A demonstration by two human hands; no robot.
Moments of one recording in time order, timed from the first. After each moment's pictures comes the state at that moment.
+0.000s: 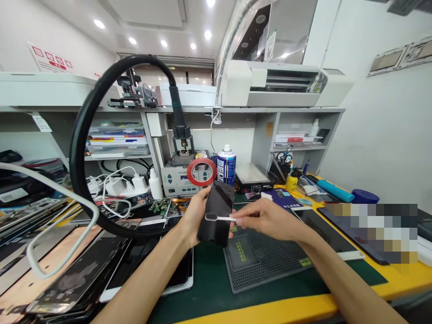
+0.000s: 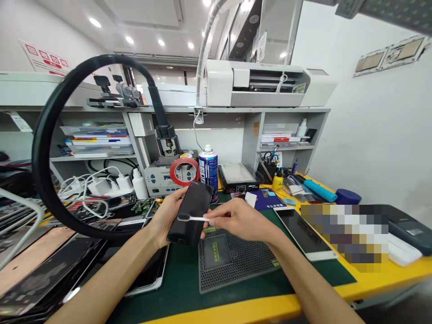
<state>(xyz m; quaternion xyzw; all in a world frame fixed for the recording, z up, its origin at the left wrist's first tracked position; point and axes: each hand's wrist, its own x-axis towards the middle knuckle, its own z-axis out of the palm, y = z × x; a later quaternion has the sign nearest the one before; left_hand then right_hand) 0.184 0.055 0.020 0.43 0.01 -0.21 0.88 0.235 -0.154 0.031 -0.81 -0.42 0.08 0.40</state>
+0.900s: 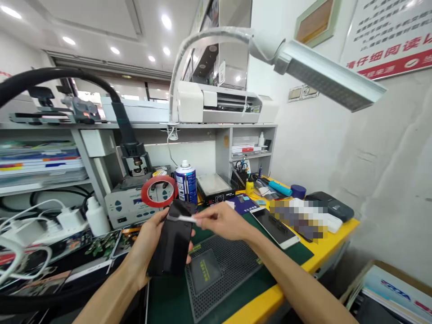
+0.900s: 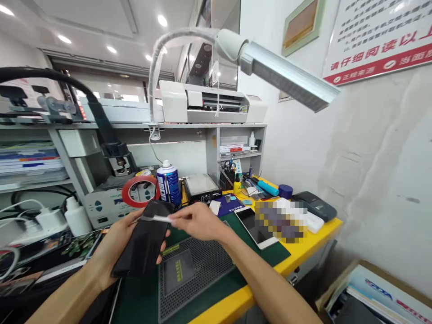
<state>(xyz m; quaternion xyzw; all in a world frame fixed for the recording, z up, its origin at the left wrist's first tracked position) 0.180 0.049 0.028 0.52 0.06 -0.16 0.84 0.244 -0.149 0.022 -0.80 -0.37 0.00 0.47</state>
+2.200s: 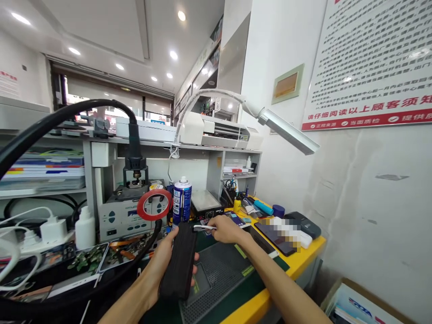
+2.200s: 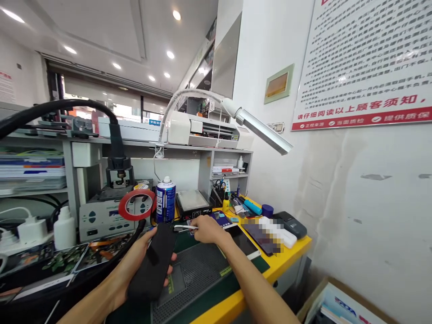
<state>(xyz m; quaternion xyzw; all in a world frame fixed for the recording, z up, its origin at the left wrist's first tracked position) 0.176 0.024 0.001 0.47 0.07 -0.22 0.85 0.276 -0.180 0.015 -0.93 -0.31 -0.05 0.20</state>
